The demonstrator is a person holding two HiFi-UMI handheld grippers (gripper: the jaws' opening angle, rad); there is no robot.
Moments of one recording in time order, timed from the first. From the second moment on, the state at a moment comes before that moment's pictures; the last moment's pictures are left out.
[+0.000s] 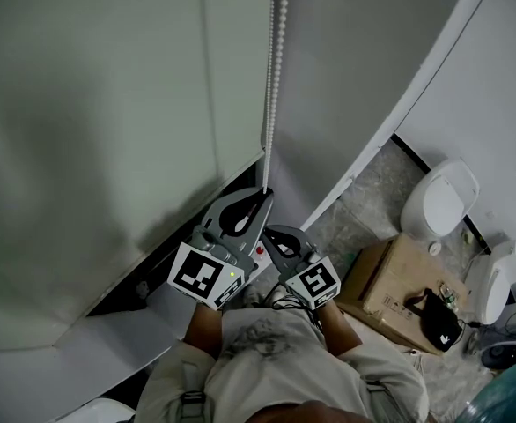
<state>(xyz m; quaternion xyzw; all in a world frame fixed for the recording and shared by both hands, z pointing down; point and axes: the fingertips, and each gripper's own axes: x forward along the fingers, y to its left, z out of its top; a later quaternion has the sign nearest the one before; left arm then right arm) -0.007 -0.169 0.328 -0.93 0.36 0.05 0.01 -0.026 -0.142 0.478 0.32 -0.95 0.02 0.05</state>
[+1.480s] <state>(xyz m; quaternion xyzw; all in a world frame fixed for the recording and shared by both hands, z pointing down) 0.009 -0.141 0.451 -0.93 0.37 0.00 -0.08 -0.008 -0.110 0.595 0.31 -0.94 0.09 0.15</state>
